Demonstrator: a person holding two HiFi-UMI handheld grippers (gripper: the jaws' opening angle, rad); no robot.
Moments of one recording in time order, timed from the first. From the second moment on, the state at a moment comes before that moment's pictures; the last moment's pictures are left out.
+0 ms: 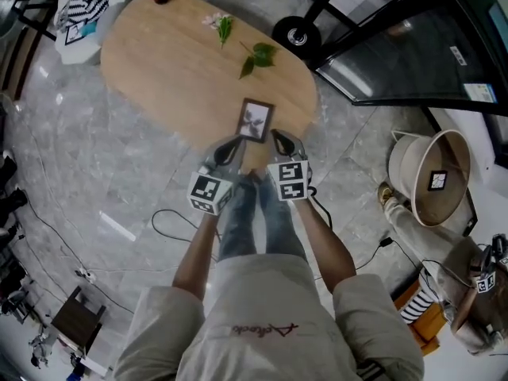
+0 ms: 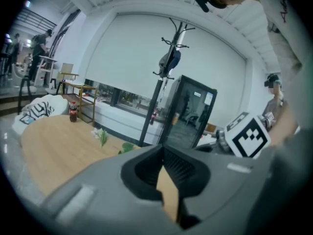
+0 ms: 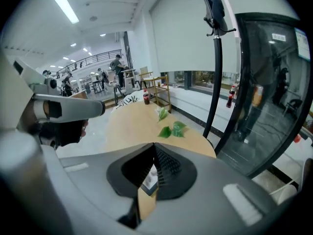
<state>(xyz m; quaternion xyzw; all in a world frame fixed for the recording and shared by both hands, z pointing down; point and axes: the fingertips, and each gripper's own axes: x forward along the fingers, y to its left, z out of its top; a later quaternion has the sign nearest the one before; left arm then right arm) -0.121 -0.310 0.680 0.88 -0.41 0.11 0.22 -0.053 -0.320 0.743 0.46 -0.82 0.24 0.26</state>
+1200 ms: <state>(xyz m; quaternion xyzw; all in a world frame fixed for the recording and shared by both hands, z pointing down) -0.121 -0.341 0.452 0.90 -0.43 0.07 0.07 -0.033 -0.346 0.474 0.51 -0.85 0.10 0.13</state>
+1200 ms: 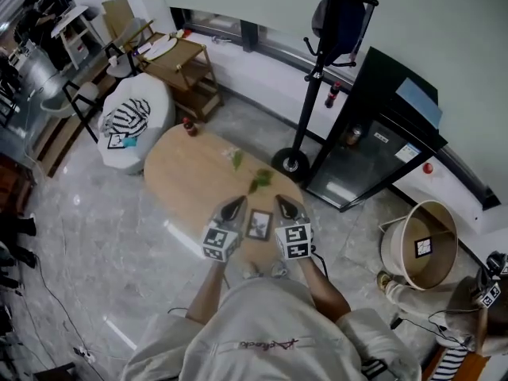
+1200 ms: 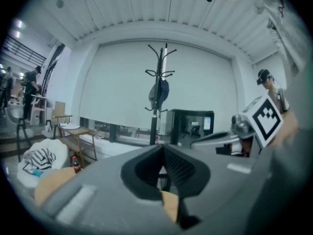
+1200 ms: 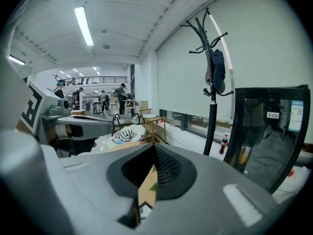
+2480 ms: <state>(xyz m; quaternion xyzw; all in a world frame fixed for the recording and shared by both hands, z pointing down) -0.137 -0.345 0.404 0.90 -0.44 0.06 0.02 -0.030 -0.343 0.429 0.52 -0.84 0.07 0.09</state>
